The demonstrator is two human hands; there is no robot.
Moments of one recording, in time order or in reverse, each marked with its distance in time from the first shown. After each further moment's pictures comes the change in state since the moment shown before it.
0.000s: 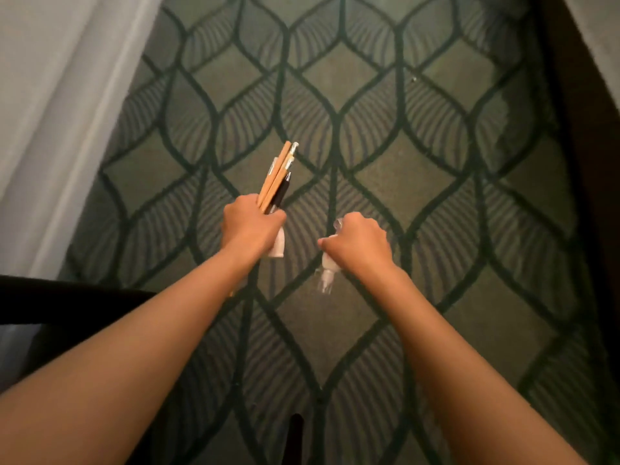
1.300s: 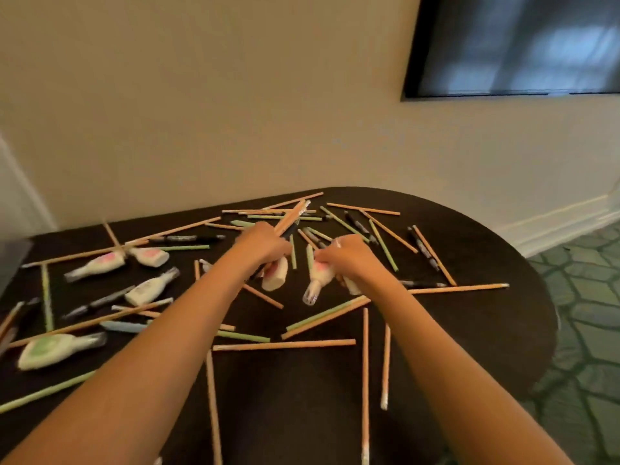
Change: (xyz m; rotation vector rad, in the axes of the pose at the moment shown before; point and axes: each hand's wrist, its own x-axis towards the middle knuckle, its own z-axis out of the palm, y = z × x) left_hand -0.419 -0.230 -0.563 -0.246 0.573 -0.575; right_hand -0.519 -0.456 0.077 -0.119 -0.526 -0.955
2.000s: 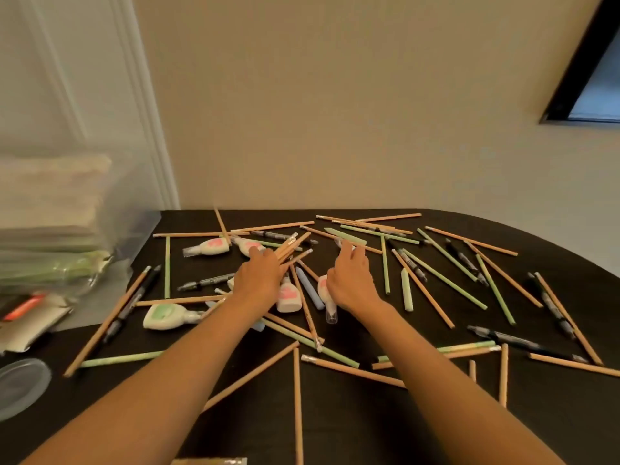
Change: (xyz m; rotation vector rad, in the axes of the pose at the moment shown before) left_hand 0.025 -0.139 -0.021 0.289 0.353 -0.158; right_hand 0.033 -0.050 0.130 -0.410 0.012 -0.372
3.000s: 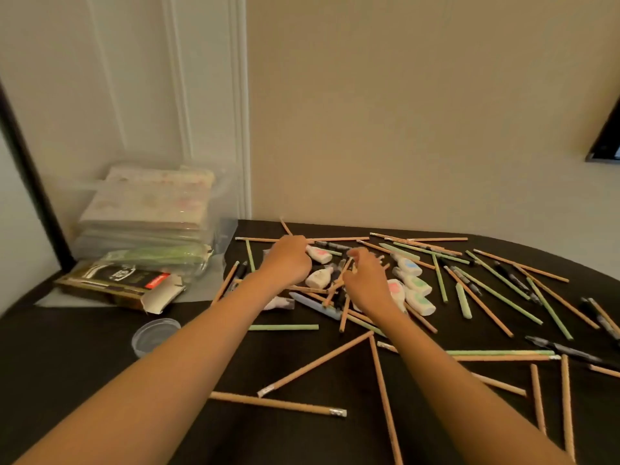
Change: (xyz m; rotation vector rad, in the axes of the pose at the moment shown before) left_hand -0.049 -0.073 -0.082 -0.231 0.022 0.066; right_hand -0.059 -0.088 0.022 0.299 0.047 -0.097
